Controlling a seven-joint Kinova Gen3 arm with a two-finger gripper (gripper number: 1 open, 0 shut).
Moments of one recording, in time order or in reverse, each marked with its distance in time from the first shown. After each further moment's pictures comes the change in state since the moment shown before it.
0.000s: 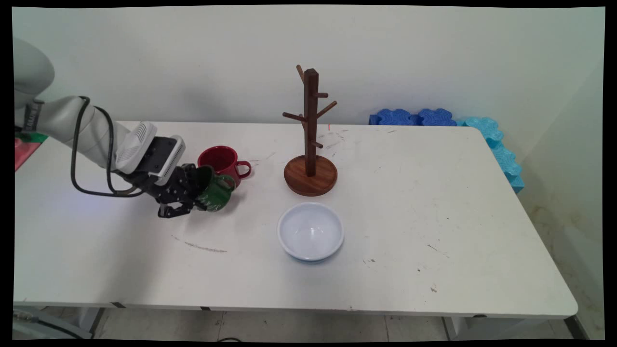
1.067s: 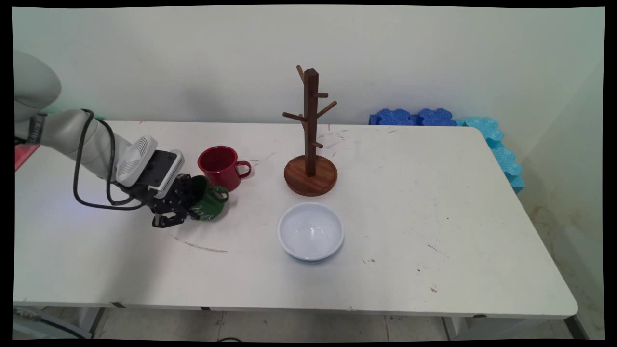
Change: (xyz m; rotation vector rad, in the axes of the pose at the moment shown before) arm -0.008 0.012 0.014 -0.027 -0.057 0.003
